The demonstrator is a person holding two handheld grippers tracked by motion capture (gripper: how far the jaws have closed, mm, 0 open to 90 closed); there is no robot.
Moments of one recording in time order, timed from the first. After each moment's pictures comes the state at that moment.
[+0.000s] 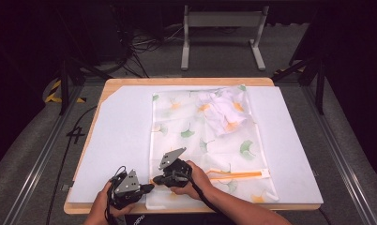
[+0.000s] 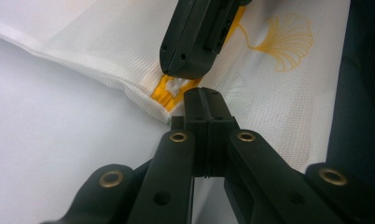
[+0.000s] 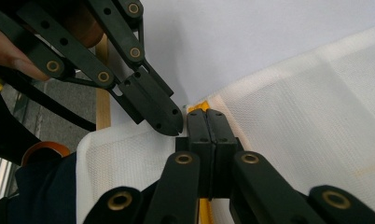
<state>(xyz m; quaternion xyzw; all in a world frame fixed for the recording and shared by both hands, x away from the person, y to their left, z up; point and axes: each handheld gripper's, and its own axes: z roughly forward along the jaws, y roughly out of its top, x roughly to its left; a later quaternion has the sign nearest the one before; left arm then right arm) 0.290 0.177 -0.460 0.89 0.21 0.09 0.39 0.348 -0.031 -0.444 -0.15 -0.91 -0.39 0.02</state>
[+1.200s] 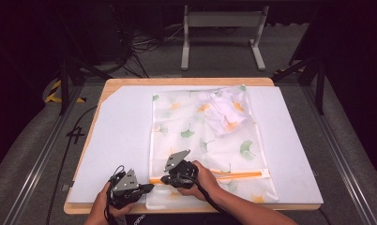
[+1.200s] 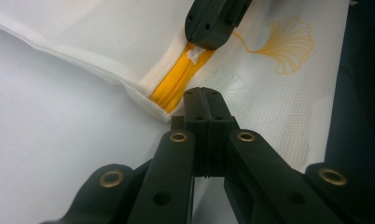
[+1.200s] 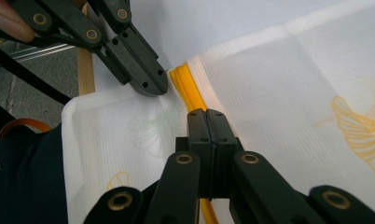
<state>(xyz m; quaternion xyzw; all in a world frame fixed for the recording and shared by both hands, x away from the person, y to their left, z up) 0.291 0.179 -0.461 0.89 0.22 0.08 0.40 0.340 -0.047 -0.437 -0.15 -0.92 -0.36 -0.02</state>
